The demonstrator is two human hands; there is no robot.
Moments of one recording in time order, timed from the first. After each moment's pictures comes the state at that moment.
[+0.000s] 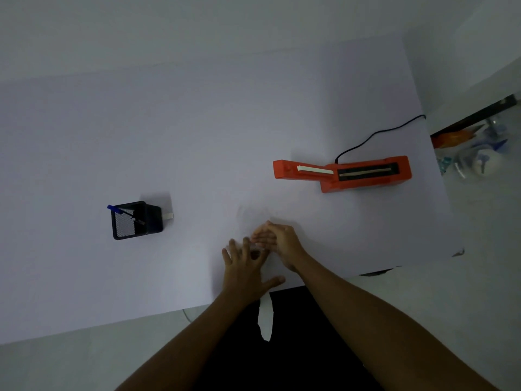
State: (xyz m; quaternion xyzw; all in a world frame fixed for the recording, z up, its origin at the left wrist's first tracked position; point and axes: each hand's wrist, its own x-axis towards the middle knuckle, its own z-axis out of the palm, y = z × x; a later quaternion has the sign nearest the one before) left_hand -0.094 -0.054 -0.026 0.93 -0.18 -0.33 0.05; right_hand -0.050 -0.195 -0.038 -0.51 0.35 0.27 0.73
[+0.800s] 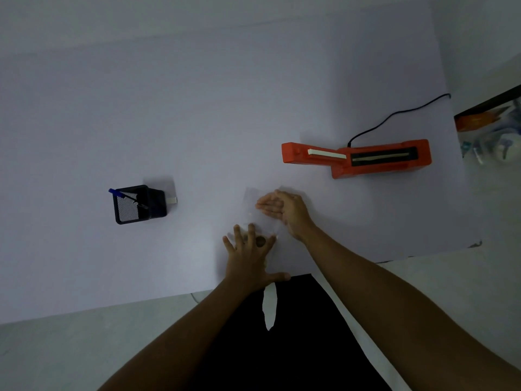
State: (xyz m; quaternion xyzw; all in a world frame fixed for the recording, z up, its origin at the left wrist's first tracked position) left_hand -0.090 -0.049 -0.021 0.91 -0.20 -0.36 0.03; right_hand -0.013 -0.202 -0.051 -0.51 0.33 0.26 0.75
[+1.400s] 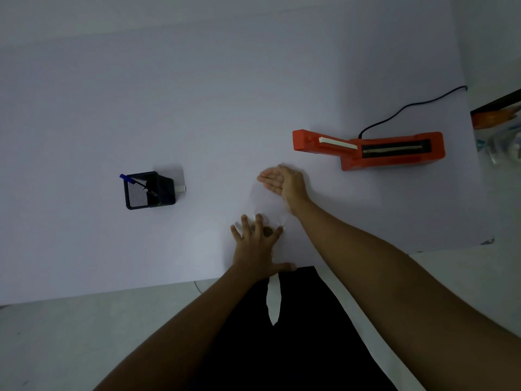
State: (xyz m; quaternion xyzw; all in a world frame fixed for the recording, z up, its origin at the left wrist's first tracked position) left_hand -0.091 -0.051 -0.023 0.91 -0.20 -0.36 0.03; right_hand 0.025 -0.186 -0.064 -0.50 0.34 0.22 0.77
